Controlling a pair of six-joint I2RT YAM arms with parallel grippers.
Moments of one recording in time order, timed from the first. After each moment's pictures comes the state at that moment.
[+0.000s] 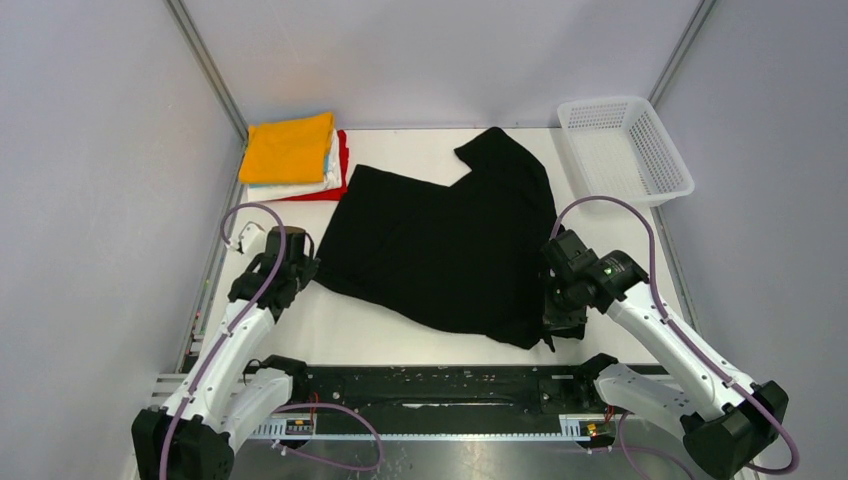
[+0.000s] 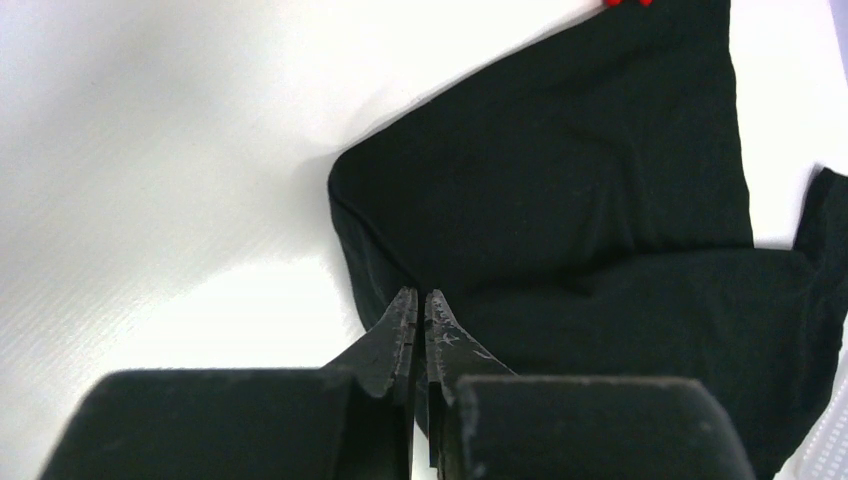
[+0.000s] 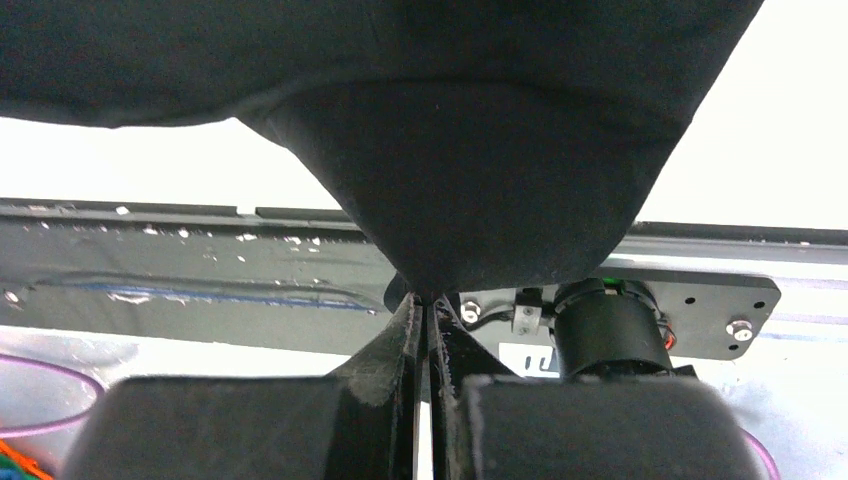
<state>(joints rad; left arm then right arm) -0.21 0.86 0.66 -0.64 -0.38 -1.07 0.55 0.96 0.90 -1.25 0.00 0.59</state>
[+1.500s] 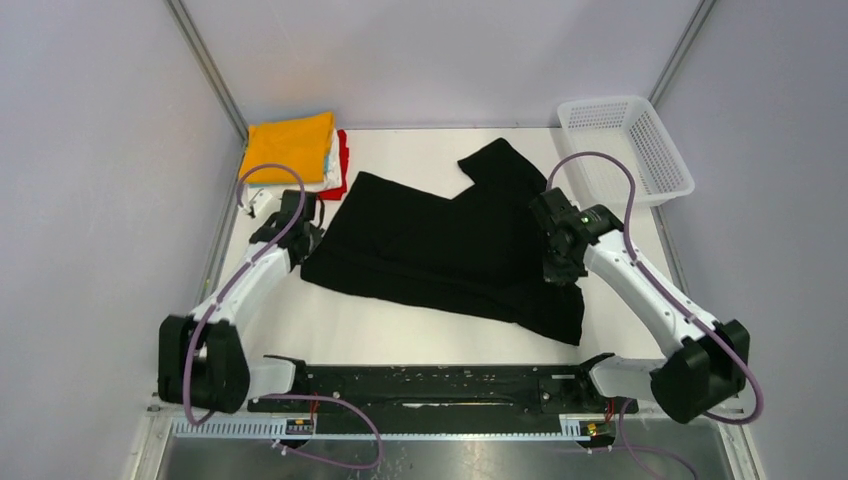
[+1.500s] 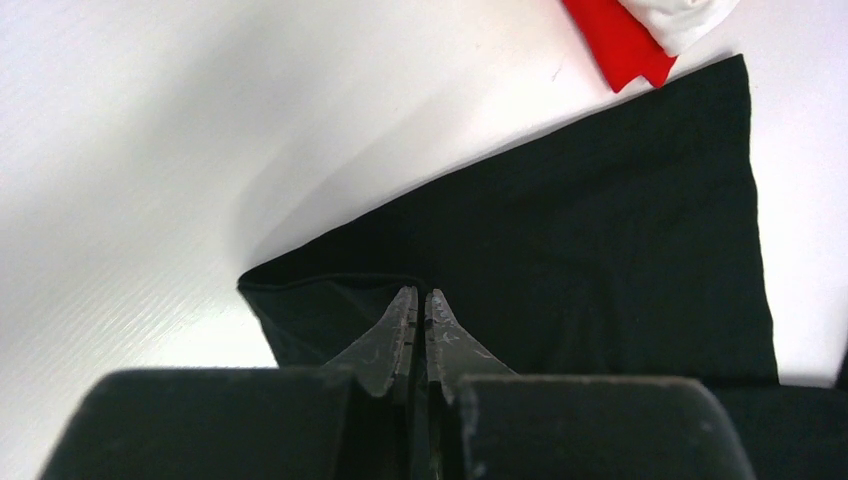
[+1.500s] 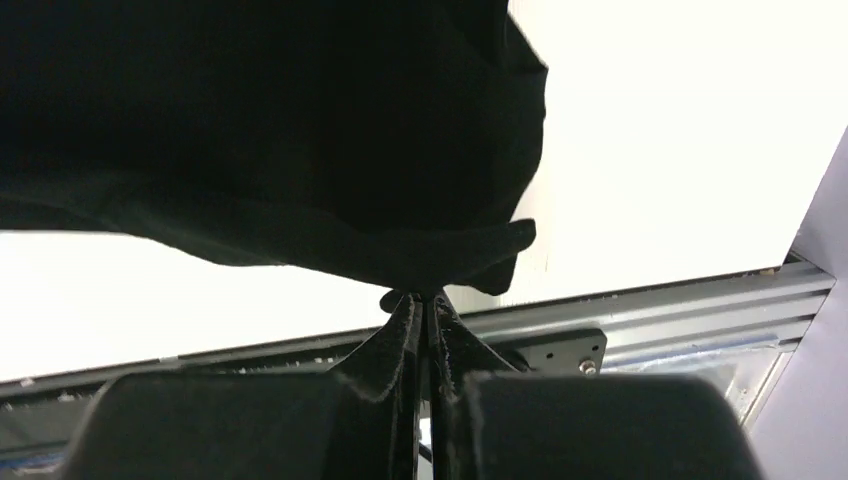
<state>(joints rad) -0.16 1.21 0.81 -0.49 -0.43 -1.00 0.47 1.23 1.10 -1.23 0.29 0.45</state>
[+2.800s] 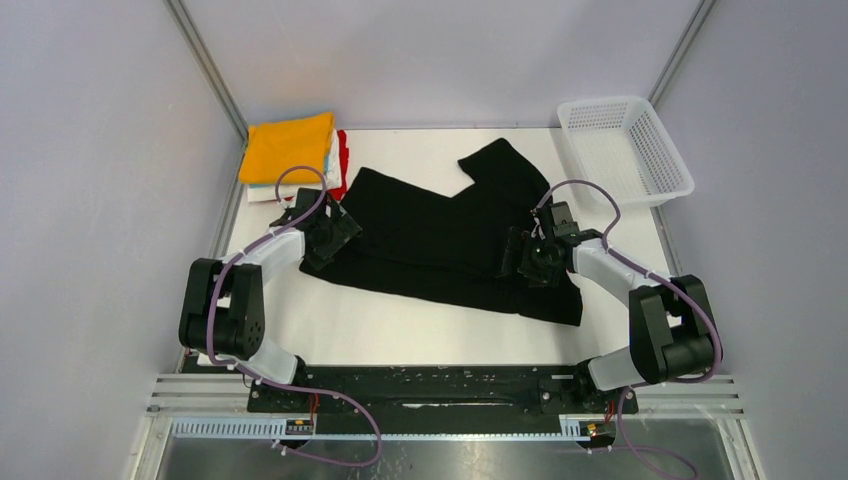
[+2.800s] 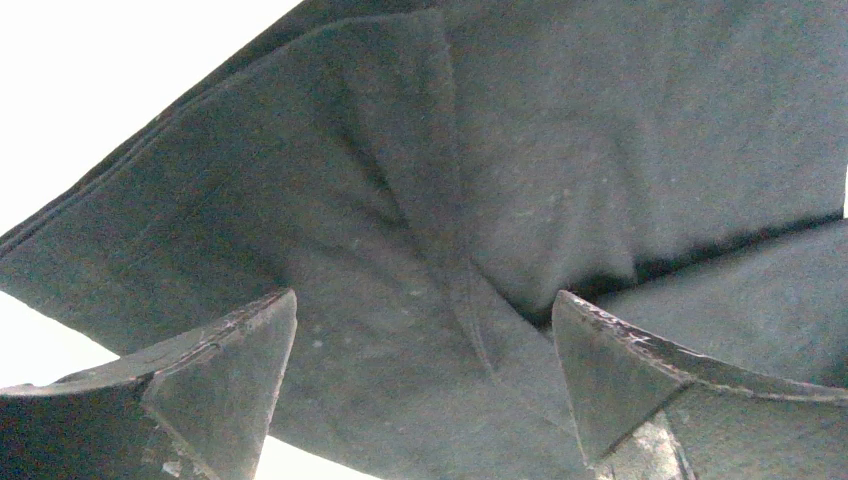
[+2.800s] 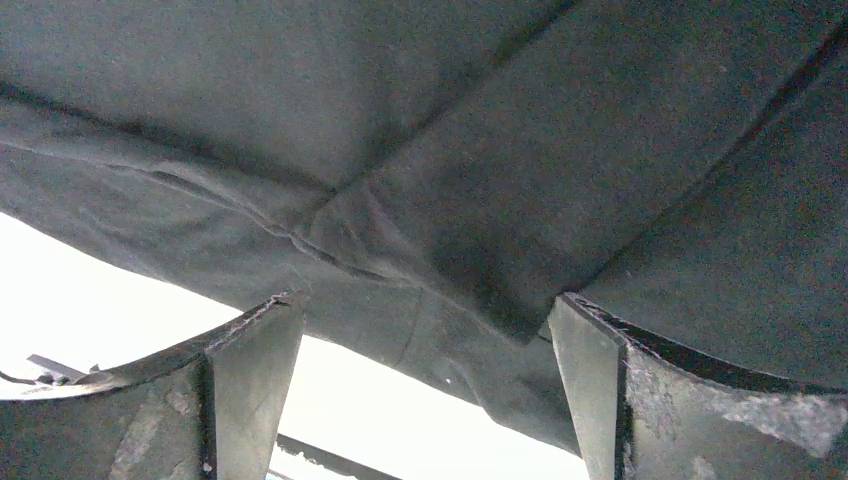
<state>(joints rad) -0.14 1.55 0.86 -0.30 -0.03 -0.86 0.27 1.44 0.78 -0.47 -0.24 0.50</state>
